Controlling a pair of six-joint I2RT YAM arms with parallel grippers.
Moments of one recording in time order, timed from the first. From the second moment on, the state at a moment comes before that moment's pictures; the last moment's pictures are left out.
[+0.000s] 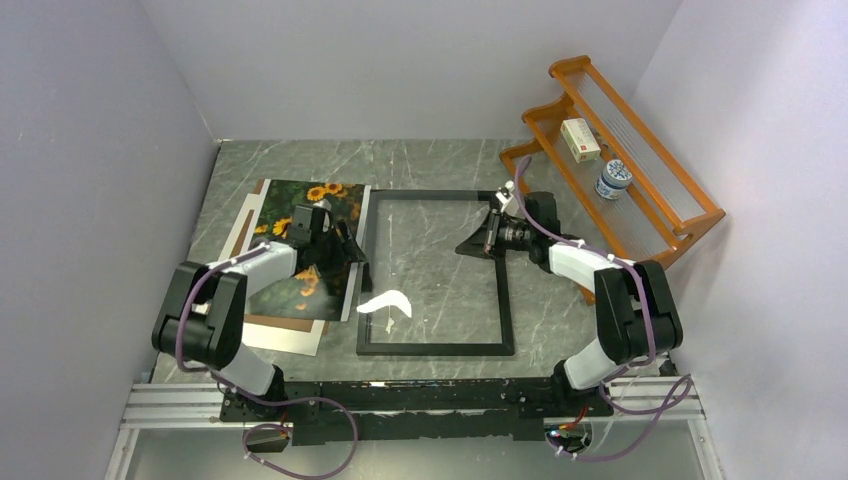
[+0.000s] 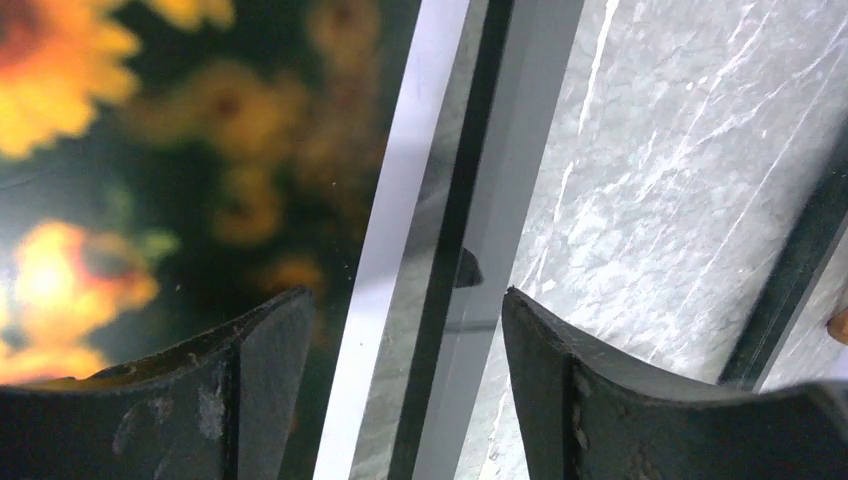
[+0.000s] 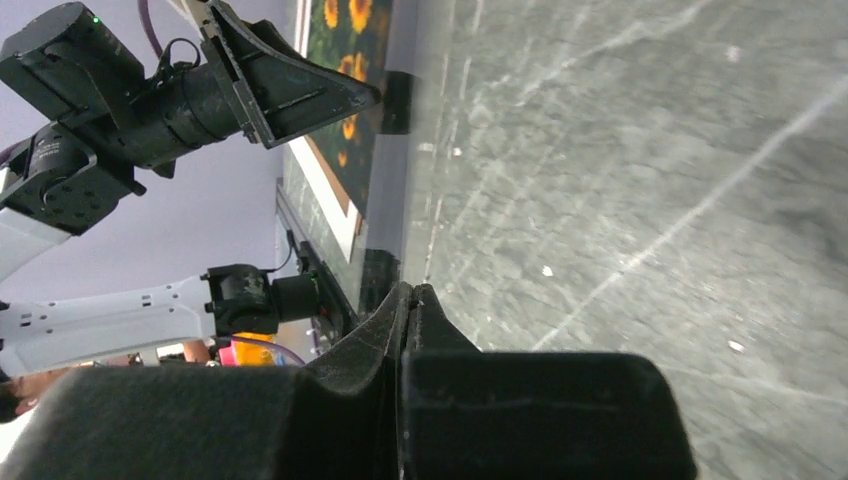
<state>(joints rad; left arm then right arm) -0.27 1.51 0.76 -0.13 0.17 -0.65 0.22 1.54 0.77 0.15 -0.85 0.69</state>
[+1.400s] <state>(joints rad) -0.34 1.76 0.99 -0.15 0.22 -0.58 0.11 1.59 0.67 0.17 -0.90 0.55</state>
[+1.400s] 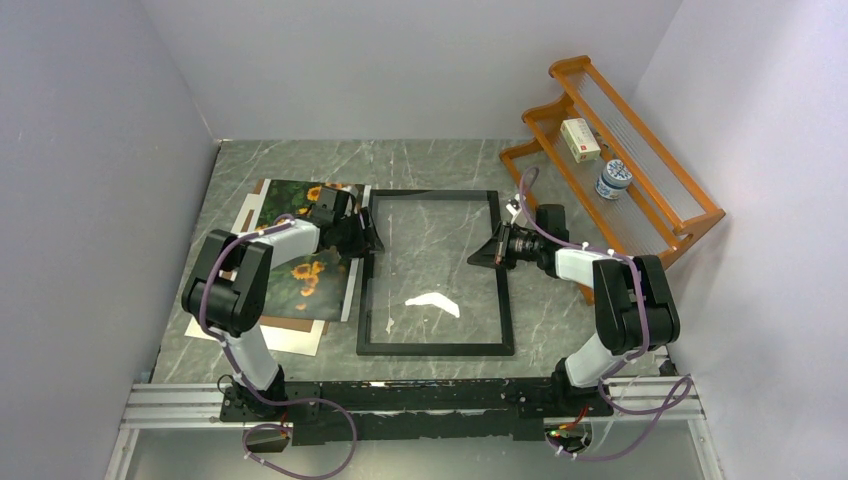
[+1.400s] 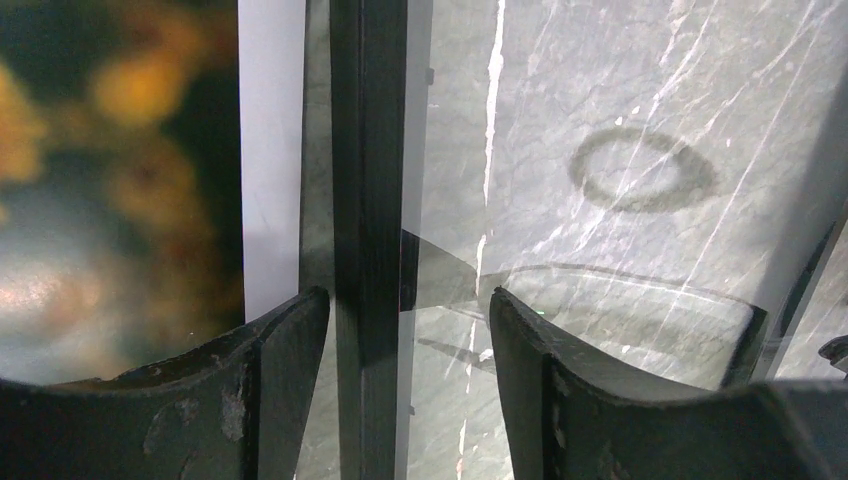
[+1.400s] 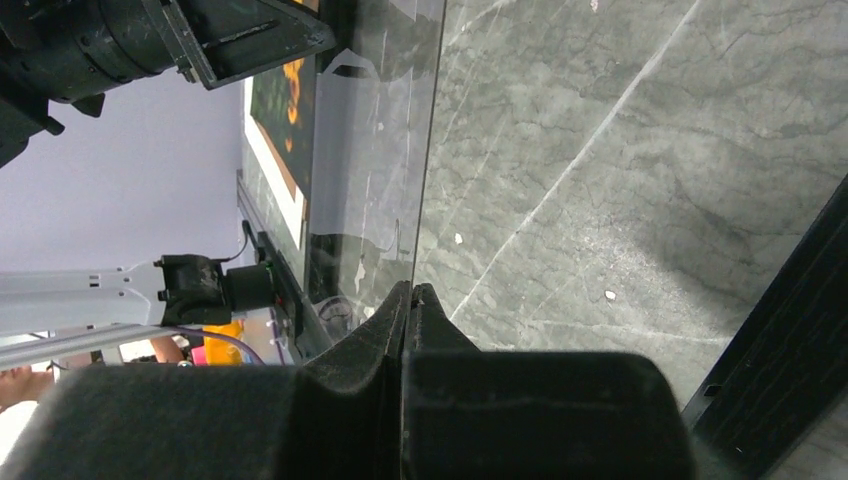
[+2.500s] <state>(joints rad) -0.35 1.80 1.03 -0.15 0.21 -0.57 0.11 1.61 0.69 0.11 -0.84 0.47</state>
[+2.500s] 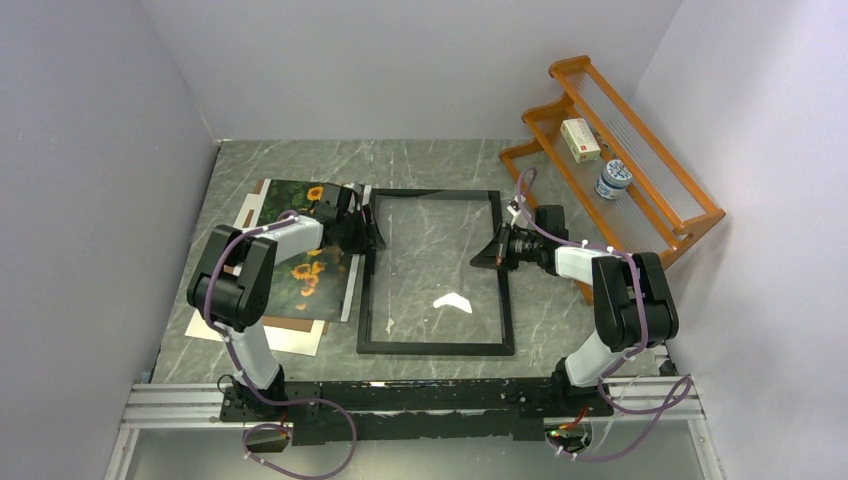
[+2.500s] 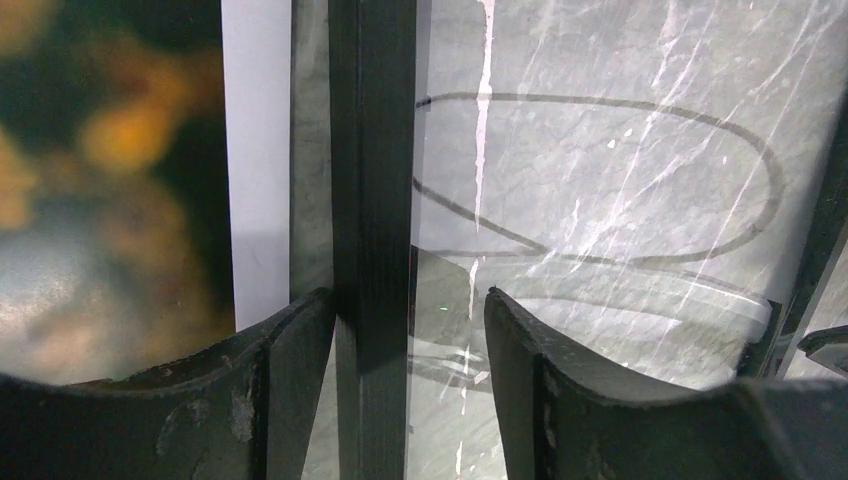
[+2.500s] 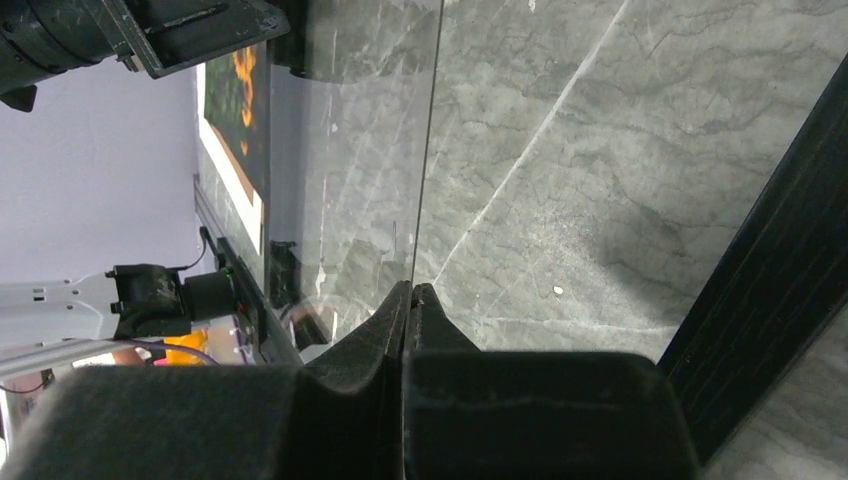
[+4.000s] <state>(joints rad) -0.35 1.82 1.05 -0.15 0.20 -0.57 0.11 1.61 0.68 0.14 -0.81 0.46</state>
